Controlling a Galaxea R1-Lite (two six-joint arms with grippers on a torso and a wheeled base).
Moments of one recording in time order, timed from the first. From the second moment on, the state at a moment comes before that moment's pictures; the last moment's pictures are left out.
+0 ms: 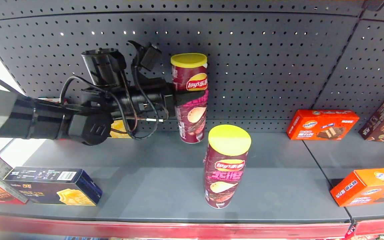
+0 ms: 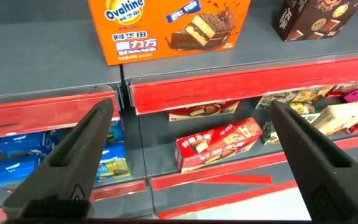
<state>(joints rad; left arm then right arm) -0.35 2.01 -1.39 -0.72 -0.88 -0.02 -0.19 0.09 0.00 0.00 -0.06 -0.01</state>
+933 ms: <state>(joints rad) -0.37 2.25 -1.50 -0.85 -0.88 0.01 -0.19 0.09 0.00 0.00 -0.06 -0.01</state>
